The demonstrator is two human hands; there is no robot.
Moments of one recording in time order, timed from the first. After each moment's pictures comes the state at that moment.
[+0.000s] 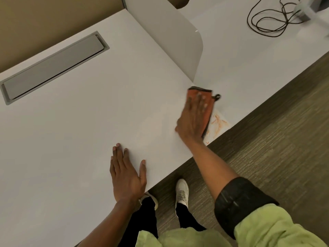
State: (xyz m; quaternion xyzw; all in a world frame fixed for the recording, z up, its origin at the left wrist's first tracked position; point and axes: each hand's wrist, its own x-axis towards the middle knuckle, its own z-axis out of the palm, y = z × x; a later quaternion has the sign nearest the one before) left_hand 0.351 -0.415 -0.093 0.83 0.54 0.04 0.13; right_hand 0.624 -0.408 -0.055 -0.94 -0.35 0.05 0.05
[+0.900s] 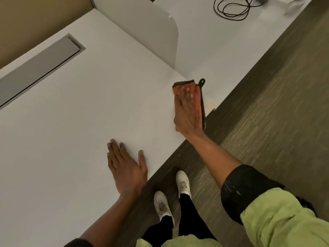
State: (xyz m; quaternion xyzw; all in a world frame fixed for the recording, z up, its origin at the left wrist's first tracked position) left_hand 0.346 -0.416 -0.092 0.84 0.53 0.02 0.12; right_hand 0.603 -0.456 -0.064 -0.92 -0.40 0.00 0.00
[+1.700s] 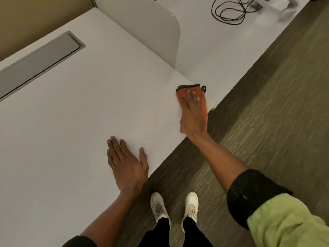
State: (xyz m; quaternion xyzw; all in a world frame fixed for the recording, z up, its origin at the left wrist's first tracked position) left_hand 0.346 -0.417 -0.090 0.84 0.52 0.03 0.12; right_hand 0.596 -0.480 -0.050 -0.92 -0.40 -0.02 0.03
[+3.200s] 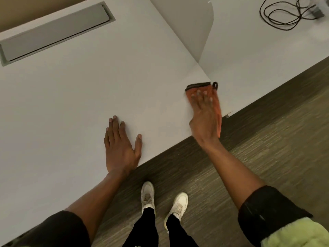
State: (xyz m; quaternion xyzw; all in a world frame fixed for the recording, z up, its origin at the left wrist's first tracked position) left_hand 0.349 -0.417 -0.096 0.83 0.54 0.07 0.12; right_hand 0.616 -0.498 -0.052 -0.87 -0.48 0.00 0.08
